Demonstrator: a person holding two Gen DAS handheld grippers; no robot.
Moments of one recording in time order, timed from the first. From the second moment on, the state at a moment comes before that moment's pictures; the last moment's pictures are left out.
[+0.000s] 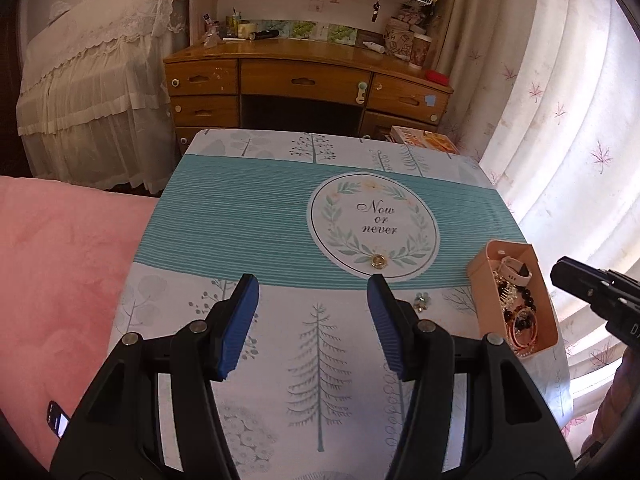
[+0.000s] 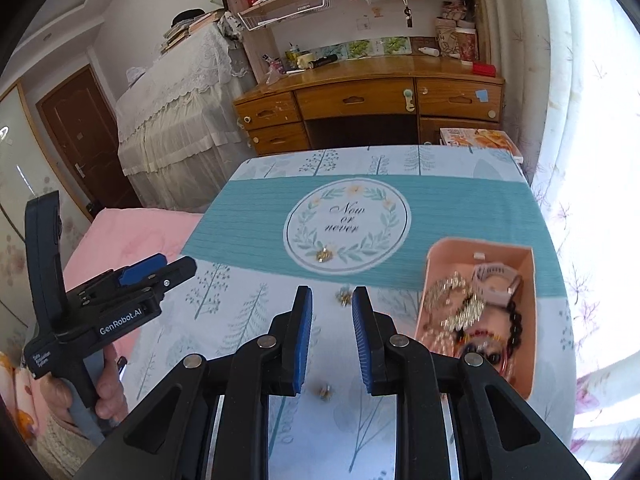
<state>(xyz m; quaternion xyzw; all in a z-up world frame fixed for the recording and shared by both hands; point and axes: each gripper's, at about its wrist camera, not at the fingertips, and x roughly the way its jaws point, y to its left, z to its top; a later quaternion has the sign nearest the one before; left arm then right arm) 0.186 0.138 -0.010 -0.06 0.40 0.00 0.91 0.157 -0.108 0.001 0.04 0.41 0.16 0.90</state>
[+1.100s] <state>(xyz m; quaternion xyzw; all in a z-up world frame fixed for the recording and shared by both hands) 0.246 0.089 -0.121 -0.04 0.56 -0.16 0.81 0.309 -0.046 -0.153 -0.03 0.60 0.17 0.78</state>
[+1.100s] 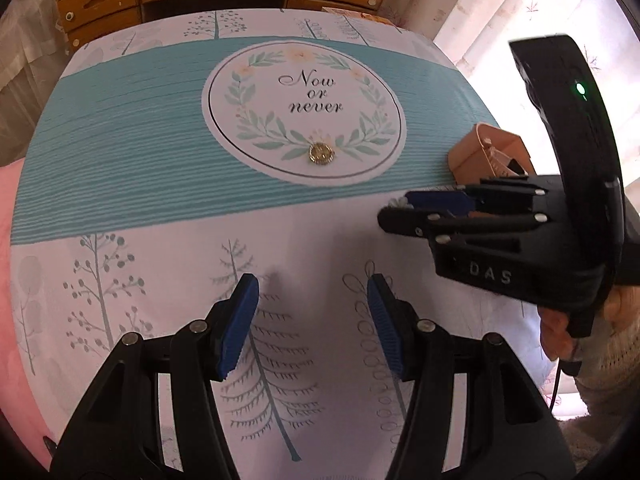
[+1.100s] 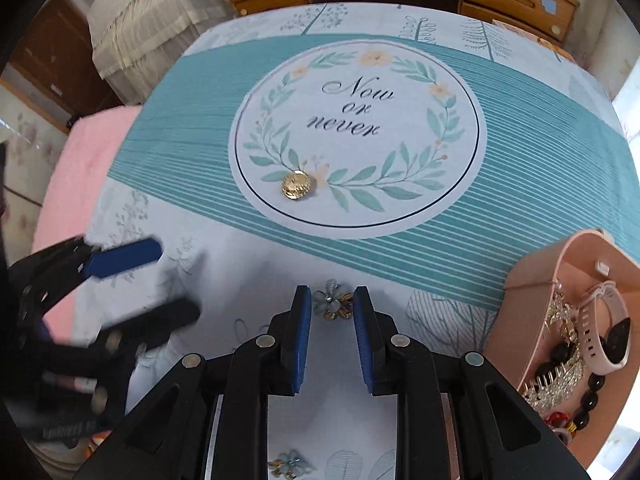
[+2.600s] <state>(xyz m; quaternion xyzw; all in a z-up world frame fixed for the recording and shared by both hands) 0.153 -0.063 -0.094 0.10 0.49 -0.14 0.85 0.181 -0.209 -0.046 0.09 0.46 0.19 0.86</state>
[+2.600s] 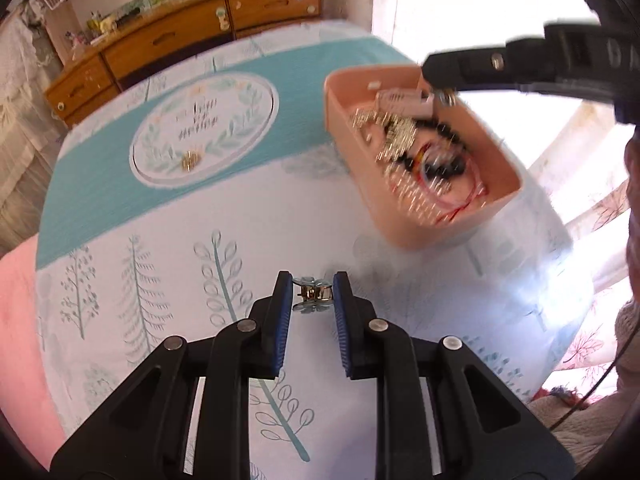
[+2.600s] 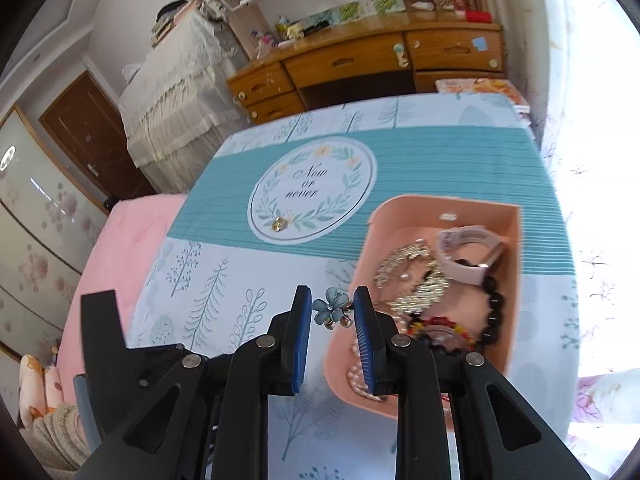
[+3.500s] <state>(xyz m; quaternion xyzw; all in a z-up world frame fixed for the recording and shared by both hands) 0.266 -0.161 -0.041 0.00 0.49 -0.19 0.85 0.169 -0.340 -0.045 0.19 0.45 0.13 0.86</state>
